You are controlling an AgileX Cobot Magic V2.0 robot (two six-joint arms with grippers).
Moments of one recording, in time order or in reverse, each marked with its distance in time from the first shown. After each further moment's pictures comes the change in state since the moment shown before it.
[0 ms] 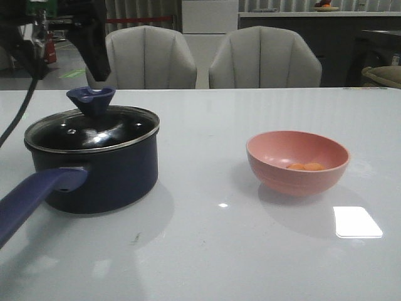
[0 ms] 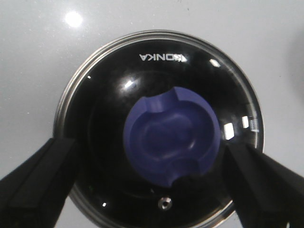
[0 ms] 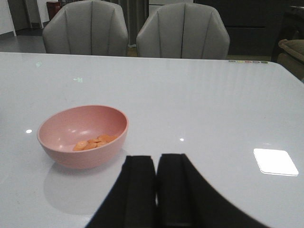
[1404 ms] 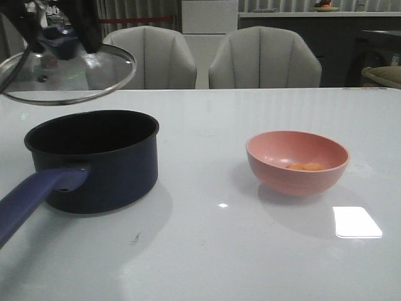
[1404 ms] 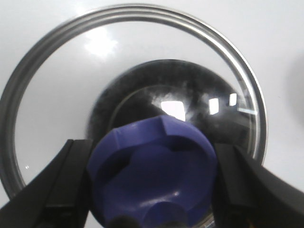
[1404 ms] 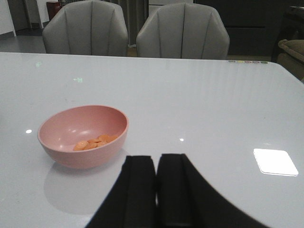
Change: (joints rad) left arm 0.045 -0.050 -0.097 0.066 0.109 -0.081; right arm 0.000 0.000 0.000 0.000 0.000 0.000
